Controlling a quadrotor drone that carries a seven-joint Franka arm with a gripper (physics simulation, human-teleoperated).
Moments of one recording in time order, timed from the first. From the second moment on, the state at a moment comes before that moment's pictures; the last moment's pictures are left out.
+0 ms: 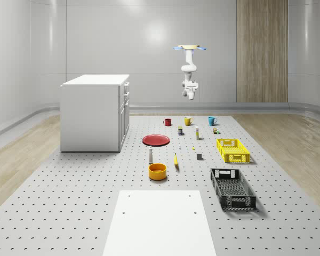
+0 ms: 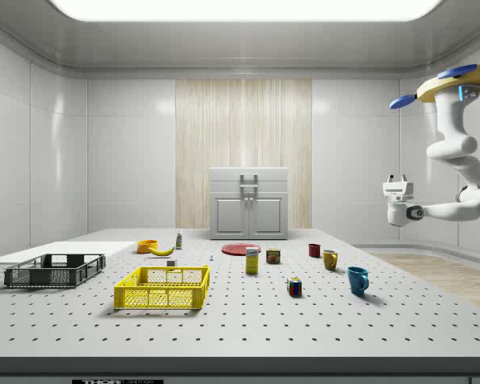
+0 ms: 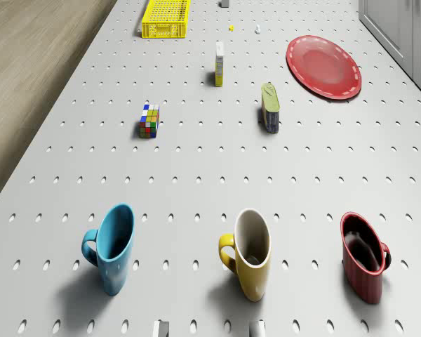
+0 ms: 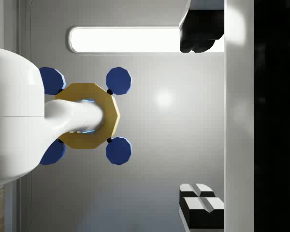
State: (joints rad) arm 0.00 -0.79 0.00 -2.34 0.00 1.55 0.79
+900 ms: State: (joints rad) arm -0.01 -0.71 0.00 -2.06 0.00 1.37 0.78
